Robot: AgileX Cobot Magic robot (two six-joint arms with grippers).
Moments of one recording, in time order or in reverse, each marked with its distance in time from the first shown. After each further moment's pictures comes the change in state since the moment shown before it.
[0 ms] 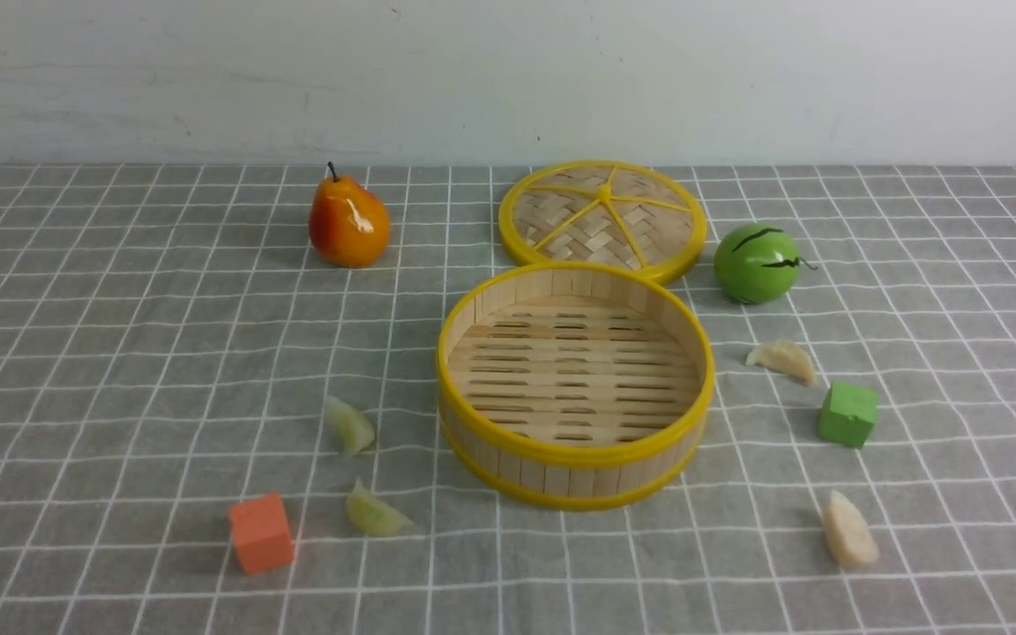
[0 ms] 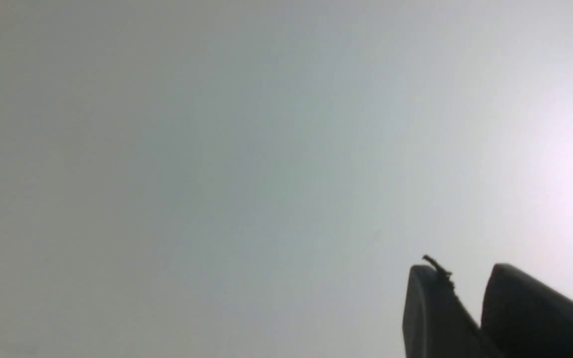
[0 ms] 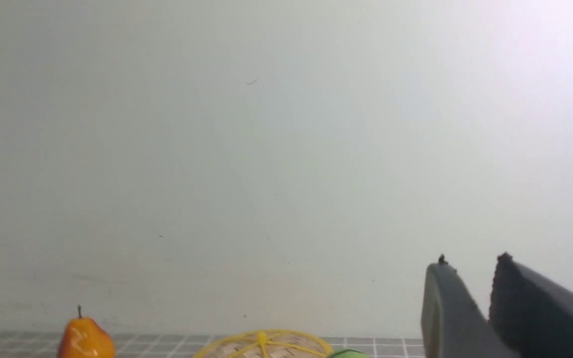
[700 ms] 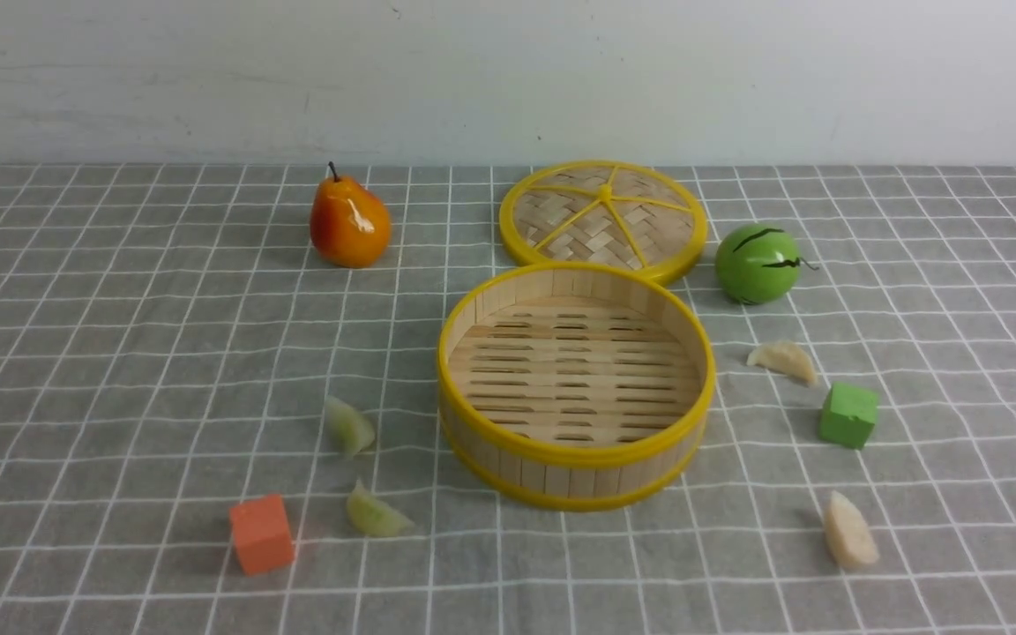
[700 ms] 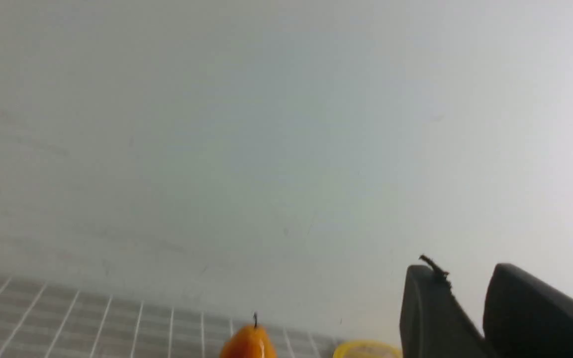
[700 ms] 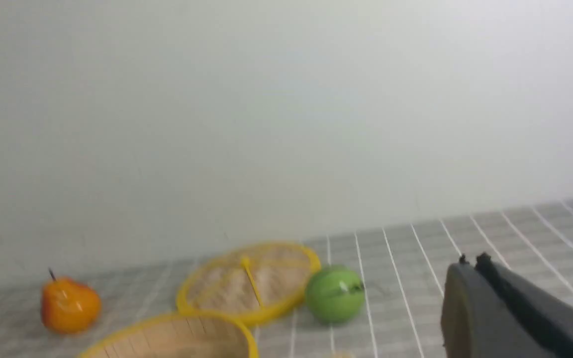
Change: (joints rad) right arm 0.000 0.416 -0.372 0.137 0.342 0.000; left arm 0.000 0.511 -0.418 -0.088 0.463 -0.047
